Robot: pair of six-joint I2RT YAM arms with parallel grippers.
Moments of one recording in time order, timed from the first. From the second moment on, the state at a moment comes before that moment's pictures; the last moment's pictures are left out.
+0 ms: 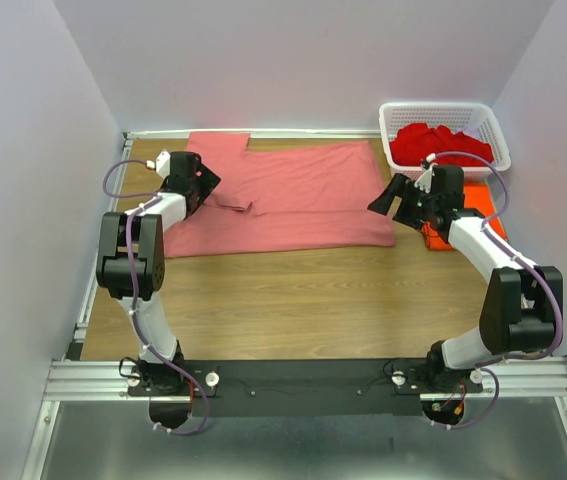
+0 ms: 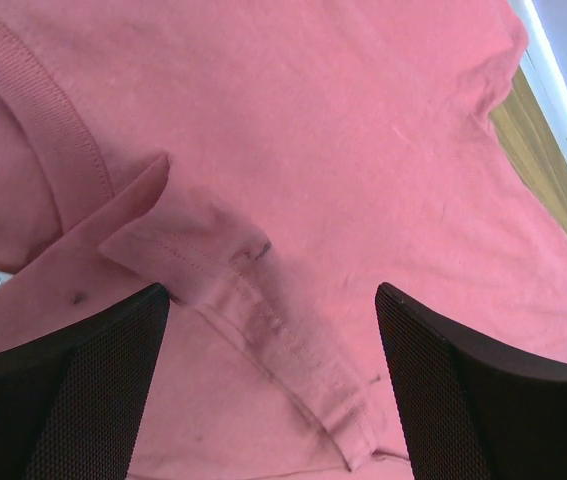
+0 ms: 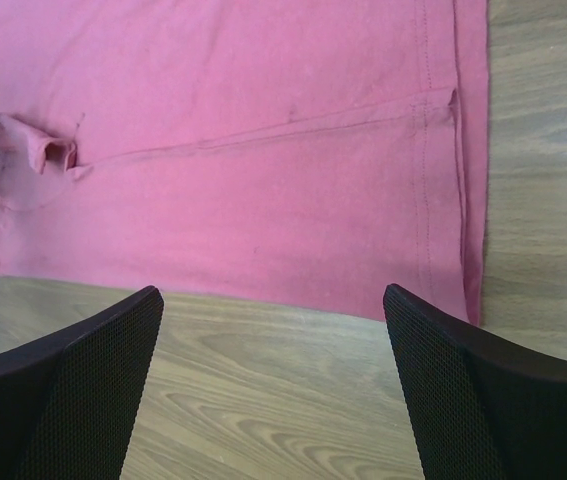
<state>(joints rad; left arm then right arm) -0.06 1.89 1.18 0.02 -0.13 -0.89 0.04 1.49 0.94 -0.14 -0.39 0.45</state>
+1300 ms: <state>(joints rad) -0.03 1.75 1.33 -0.05 -0.08 -0.69 0.04 1.53 0.97 -0.21 -0.46 0.44</state>
